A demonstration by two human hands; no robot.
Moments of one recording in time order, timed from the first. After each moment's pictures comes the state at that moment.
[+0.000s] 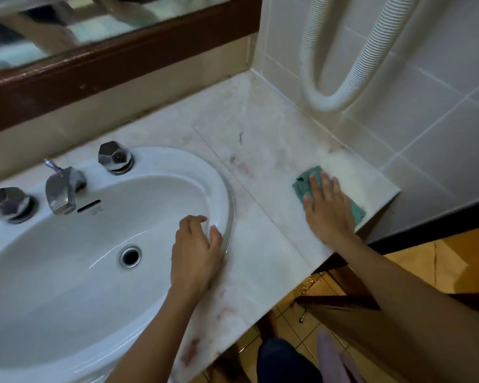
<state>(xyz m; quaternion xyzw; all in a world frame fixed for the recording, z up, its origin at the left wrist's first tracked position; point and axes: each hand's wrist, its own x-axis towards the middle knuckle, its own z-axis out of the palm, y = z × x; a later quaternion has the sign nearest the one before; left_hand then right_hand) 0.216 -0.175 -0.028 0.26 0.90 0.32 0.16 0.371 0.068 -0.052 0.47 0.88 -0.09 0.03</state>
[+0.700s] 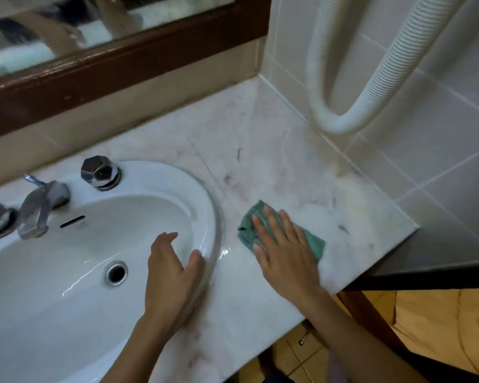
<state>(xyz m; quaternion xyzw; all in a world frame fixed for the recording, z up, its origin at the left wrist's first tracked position) 0.205 -0.157 -0.029 0.17 0.91 0.33 0.17 0.344 0.021 -0.063 0.27 0.96 -0.10 0.00</state>
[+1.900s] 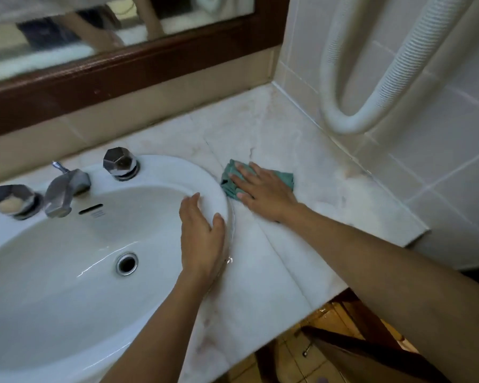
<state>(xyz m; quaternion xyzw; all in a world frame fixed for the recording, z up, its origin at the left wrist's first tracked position) 0.201 -0.107 -0.028 0.17 0.88 0.43 0.13 0.221 0.090 -0.051 0.11 0.99 -0.11 0.07</state>
